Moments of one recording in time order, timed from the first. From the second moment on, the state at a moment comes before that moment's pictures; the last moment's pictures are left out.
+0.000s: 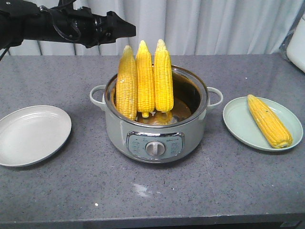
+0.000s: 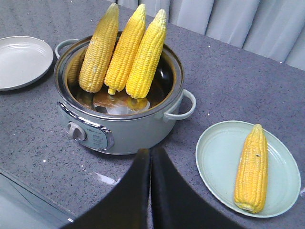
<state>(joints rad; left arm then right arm) -0.17 2.01 -1.92 -1.11 0.86 0.75 -0.08 0.85 -1.29 0.52 1.17 -0.57</state>
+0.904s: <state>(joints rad) -0.21 2.08 -1.92 -1.00 0.97 0.75 -0.08 0.85 -1.29 0.52 1.17 -0.59</state>
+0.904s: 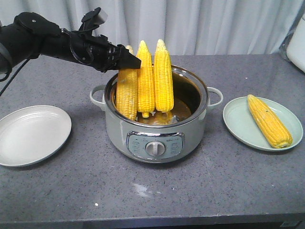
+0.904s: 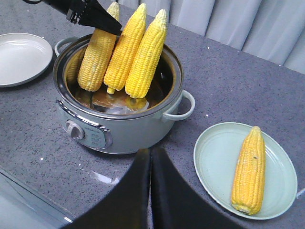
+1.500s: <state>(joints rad) -0.21 1.90 -2.14 -0.99 1.13 0.74 -0.08 0.85 -1.29 0.52 1.17 -0.59</state>
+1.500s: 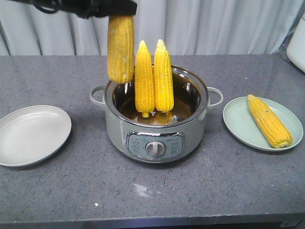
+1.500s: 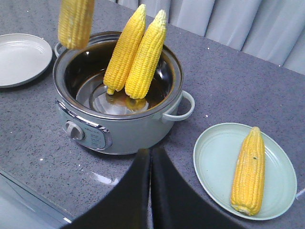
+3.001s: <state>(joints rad) -0.11 1.87 -1.69 0.14 1.13 0.17 -0.08 0.85 -1.29 0.52 1.17 -0.59</state>
